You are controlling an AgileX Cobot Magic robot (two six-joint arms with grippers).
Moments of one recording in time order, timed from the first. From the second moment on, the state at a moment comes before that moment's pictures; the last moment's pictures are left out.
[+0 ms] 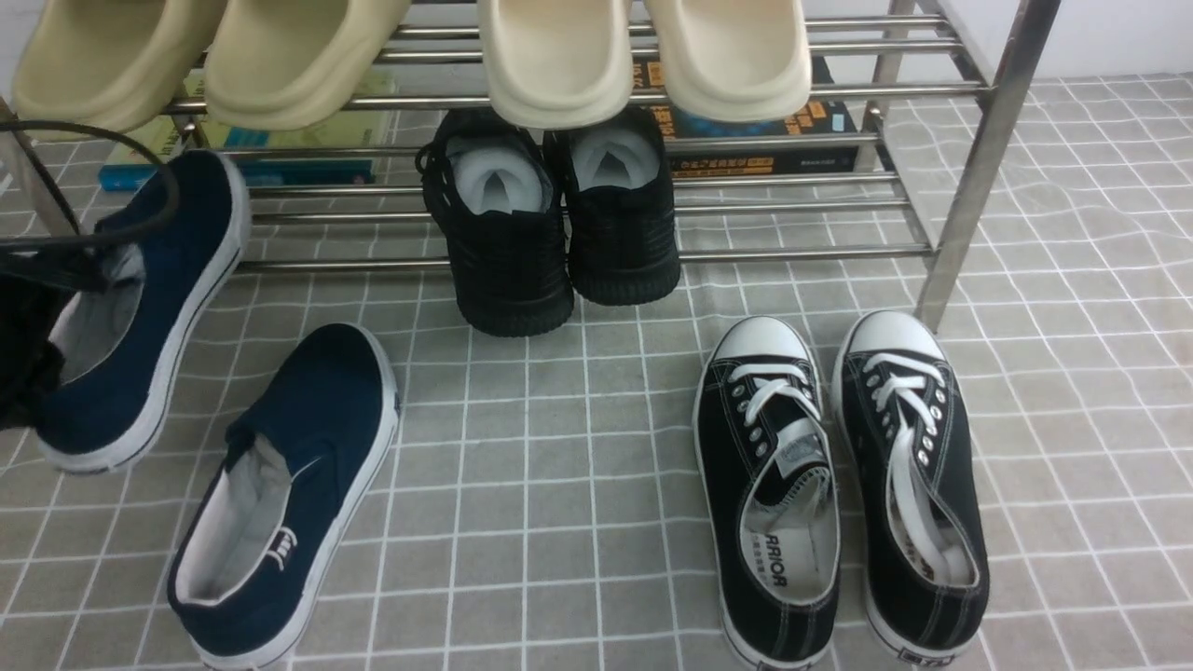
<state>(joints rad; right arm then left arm) 0.02 -0.01 0.01 -0.04 0.39 0.02 0.11 1.42 -1.01 0.20 0.78 -0.99</state>
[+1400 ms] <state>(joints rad) 0.02 -0.01 0.01 -0.04 0.39 0.02 0.11 1.29 -0.92 0.29 0.98 -0.66</state>
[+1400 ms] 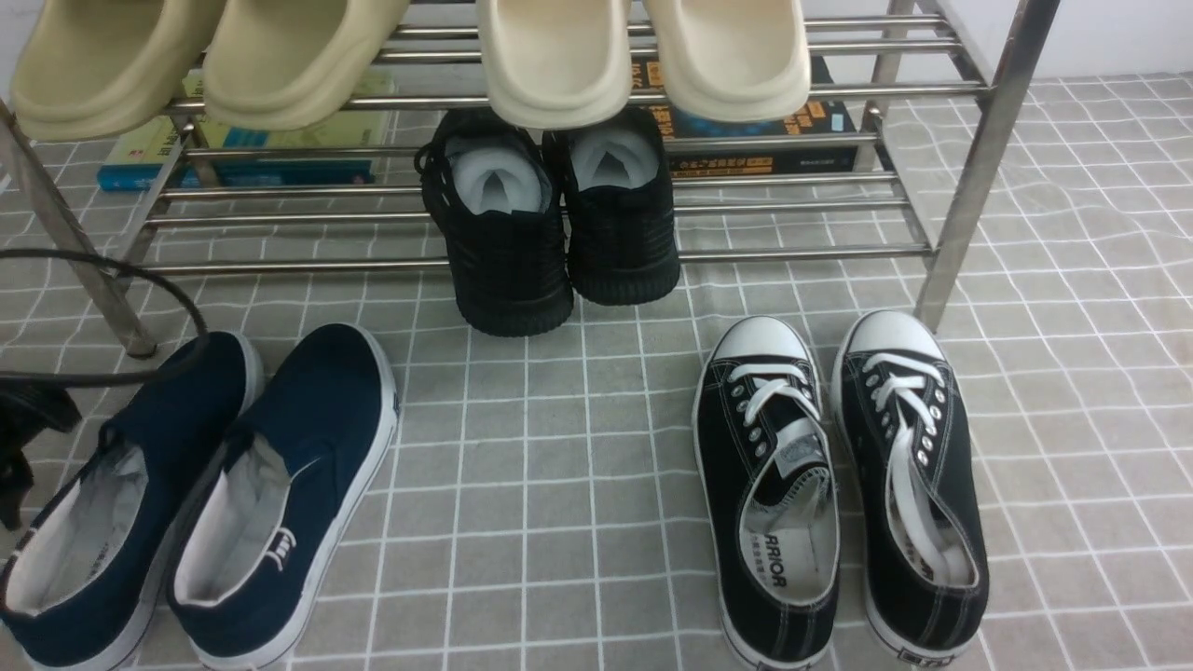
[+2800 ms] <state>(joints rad) 0.02 -0.01 0.01 -0.04 0.39 0.02 0.11 0.21 -0.41 -0.30 0.62 0.19</state>
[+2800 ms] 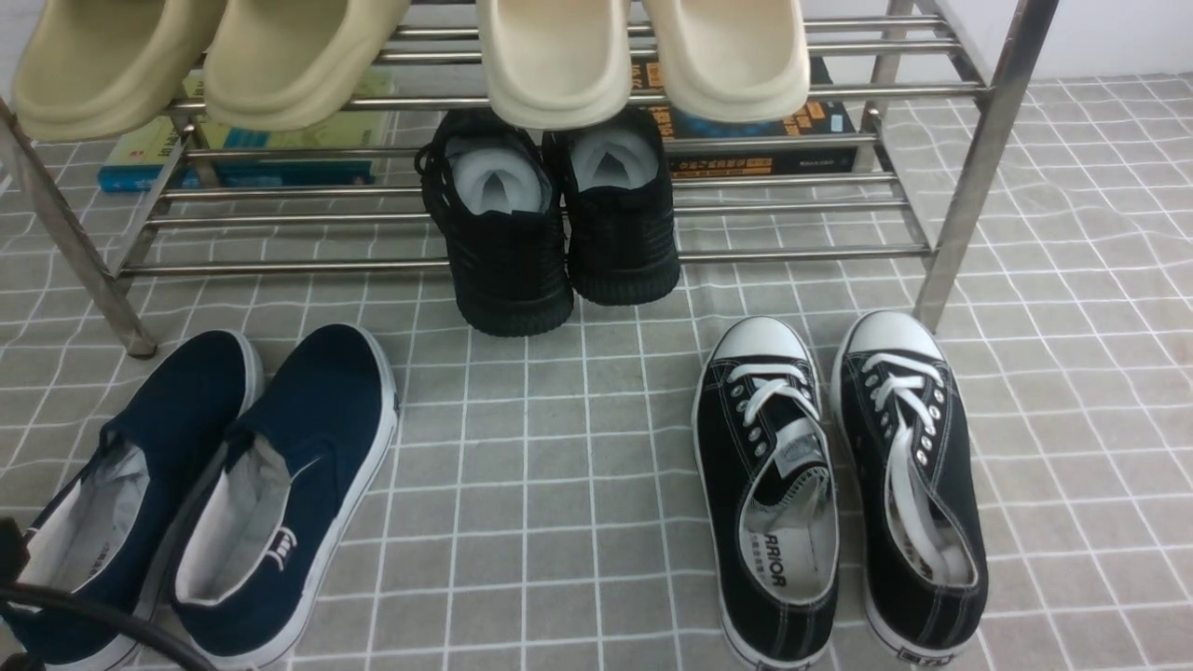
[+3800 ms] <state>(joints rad) 0.02 -0.01 0.01 -0.04 0.39 0.02 -0.05 -0.01 0.02 0.05 0.37 -0.13</state>
